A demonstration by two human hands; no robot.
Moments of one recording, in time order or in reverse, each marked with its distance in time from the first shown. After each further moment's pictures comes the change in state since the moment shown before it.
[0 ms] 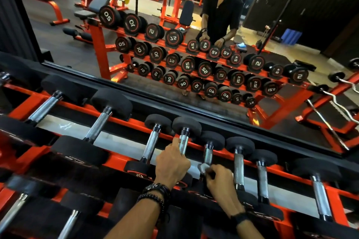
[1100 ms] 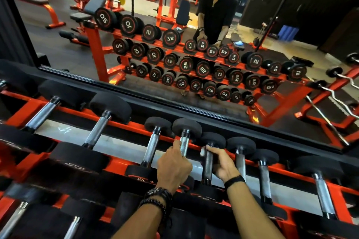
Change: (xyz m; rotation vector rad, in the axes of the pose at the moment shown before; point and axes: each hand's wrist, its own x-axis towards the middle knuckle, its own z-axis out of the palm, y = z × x) left_hand -0.001 0.000 0.000 -0.017 -0.011 0.008; right_hand 0.078 0.018 0.020 1.295 -0.230 0.820
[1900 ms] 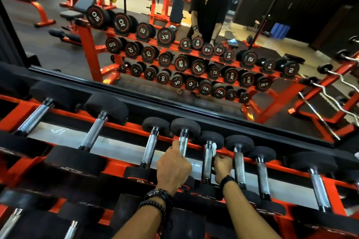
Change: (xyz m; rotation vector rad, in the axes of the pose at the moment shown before) left_hand -0.002 0.002 -0.005 -0.007 -0.018 0.001; right_hand 0.014 0.025 -0.002 -0.308 0.618 -0.235
